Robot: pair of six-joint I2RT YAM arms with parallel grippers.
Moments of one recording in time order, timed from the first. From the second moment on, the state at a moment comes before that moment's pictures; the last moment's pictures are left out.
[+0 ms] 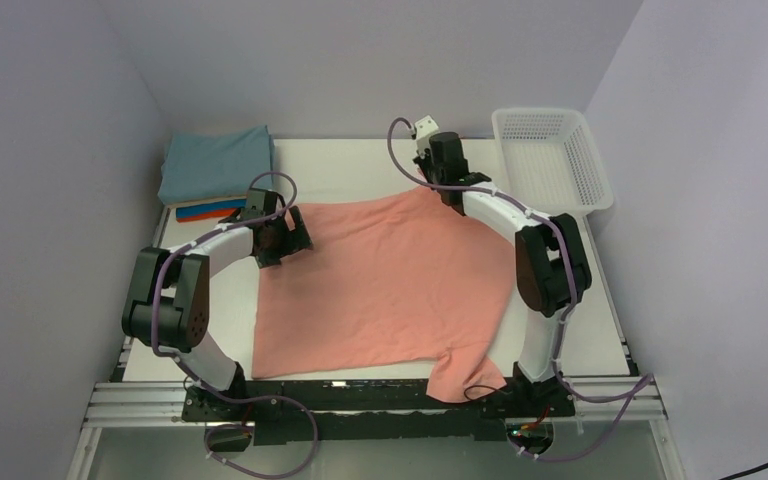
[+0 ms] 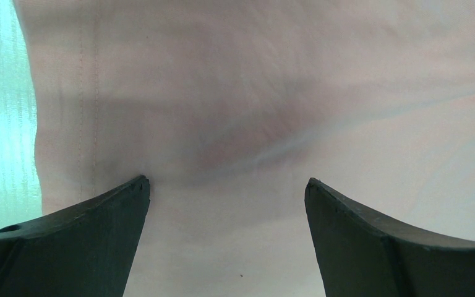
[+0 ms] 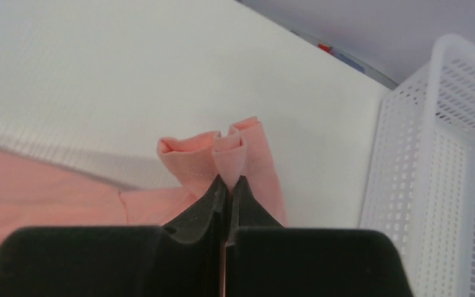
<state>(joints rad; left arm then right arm) -0.17 1.64 0.92 -0.28 0.07 -0.56 0.40 1.92 1.43 -0.02 0.22 -0.28</state>
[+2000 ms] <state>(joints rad) -0.09 1.60 1.11 -0.43 -0.03 -0.56 0.26 1.58 1.11 -0.26 -0.02 0.44</state>
